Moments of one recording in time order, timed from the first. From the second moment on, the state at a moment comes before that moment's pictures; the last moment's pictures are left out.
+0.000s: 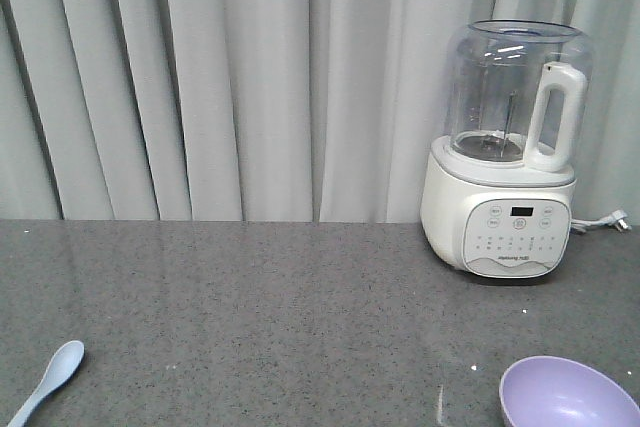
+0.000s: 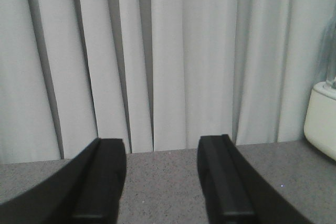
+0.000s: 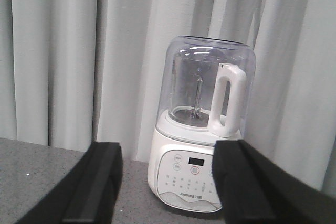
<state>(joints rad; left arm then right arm) -0.15 0.76 -0.75 -0.09 0.07 0.07 0.11 0.62 -0.70 -0.20 0.11 0.09</state>
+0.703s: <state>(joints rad) -0.15 1.18 -1.04 0.14 0.80 0.07 0.11 0.62 -0.70 -0.20 0.08 0.09</state>
